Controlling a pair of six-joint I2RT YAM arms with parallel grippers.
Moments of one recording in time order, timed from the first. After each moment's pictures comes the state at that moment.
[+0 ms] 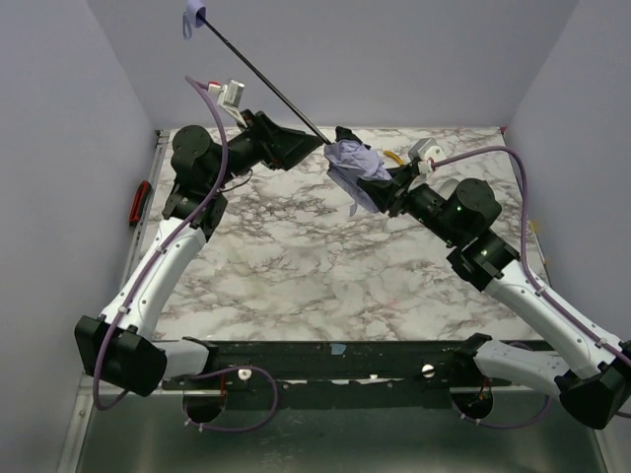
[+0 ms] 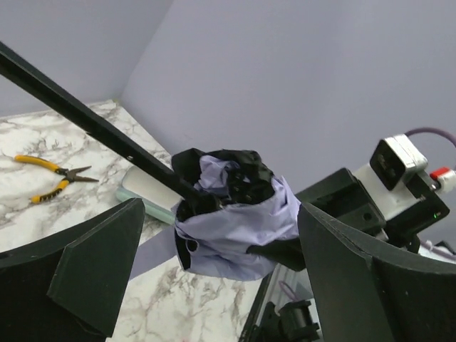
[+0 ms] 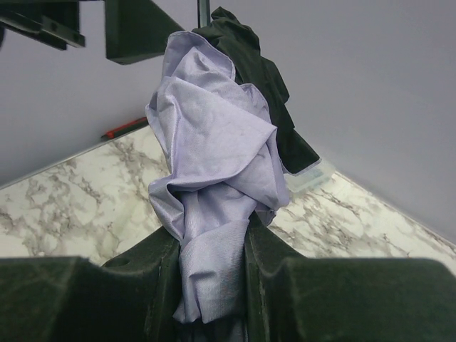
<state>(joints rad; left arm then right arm) -0.33 1.25 1.26 0.26 0.65 -0.80 0.65 1.03 1.00 0.16 -0.16 -0.05</state>
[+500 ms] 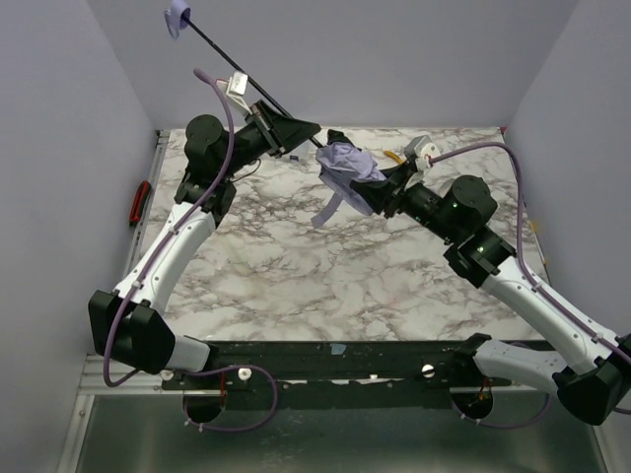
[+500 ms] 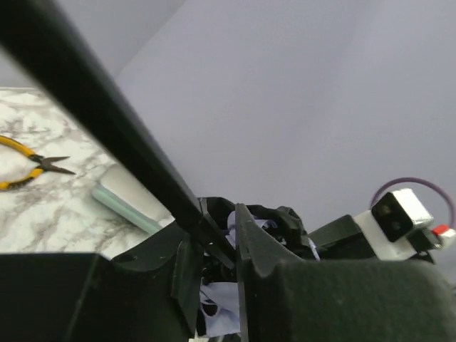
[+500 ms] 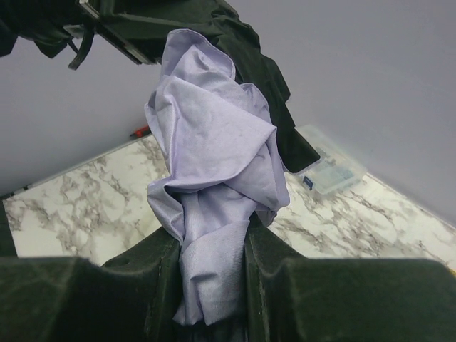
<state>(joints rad) -0.33 1.38 1.30 0.31 0.60 -0.99 0.65 1.06 1.01 0.16 -0.24 0.00</state>
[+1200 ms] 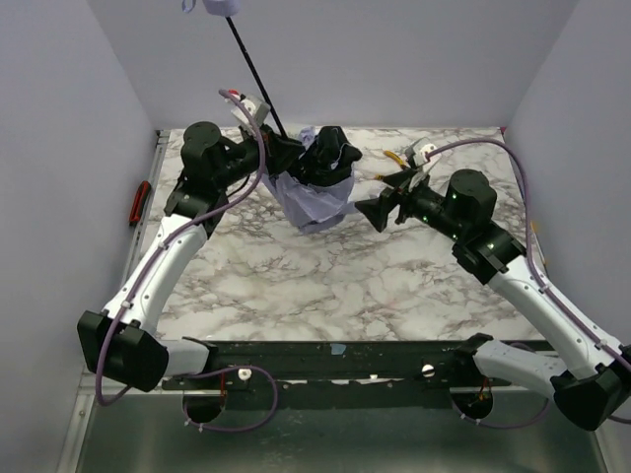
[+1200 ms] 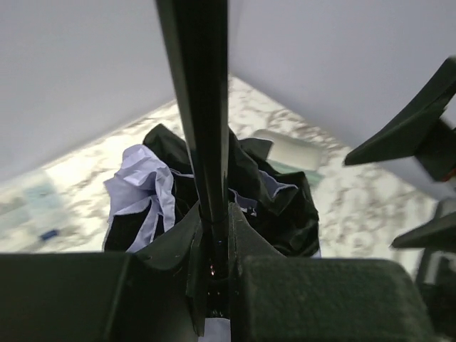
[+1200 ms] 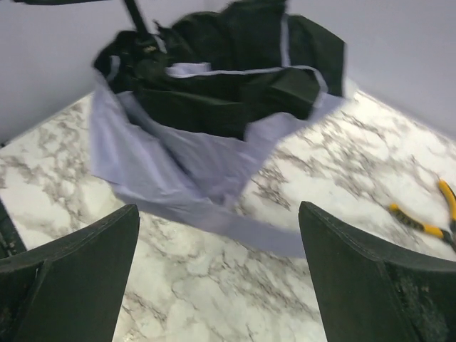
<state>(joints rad) -0.32 1.31 1.29 0.08 0.62 -0.28 0.59 1.04 1.04 -0.08 -0.25 0.01</state>
